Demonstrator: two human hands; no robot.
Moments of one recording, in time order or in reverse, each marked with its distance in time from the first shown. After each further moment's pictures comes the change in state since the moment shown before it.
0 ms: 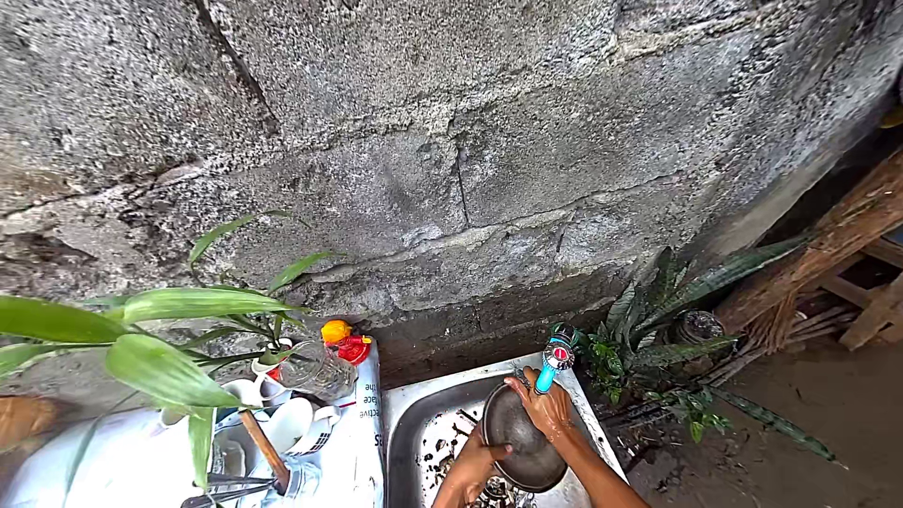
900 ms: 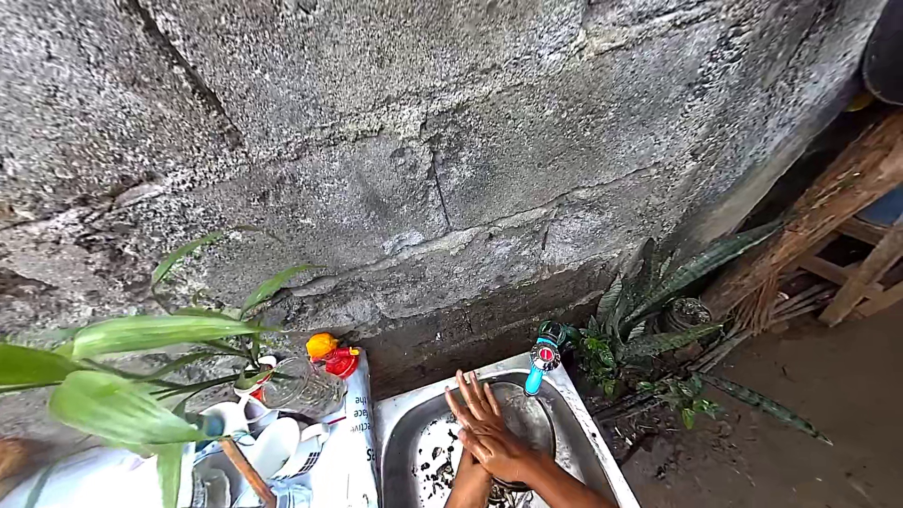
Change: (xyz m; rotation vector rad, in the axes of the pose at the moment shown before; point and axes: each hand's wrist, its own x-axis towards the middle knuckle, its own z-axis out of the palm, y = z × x) left_hand -0.003 -0.028 0.006 -0.052 0.108 0.217; right_hand -0.030 -0.052 0.016 0.260 -0.215 -0.568
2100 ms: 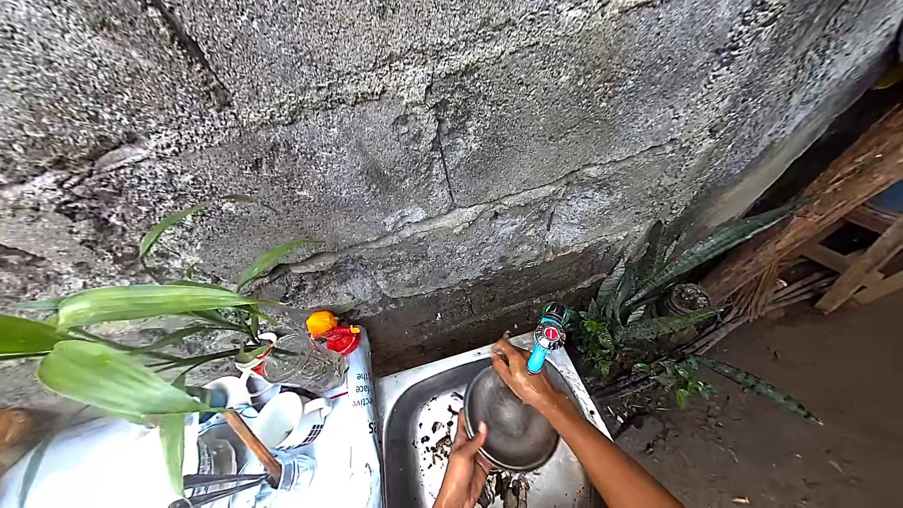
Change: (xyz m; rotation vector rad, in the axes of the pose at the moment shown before) left_hand -0.015 -0.009 -0.015 -0.459 -0.048 -0.015; right_hand 0.017 0.042 -0.042 -0.109 0.028 0.414
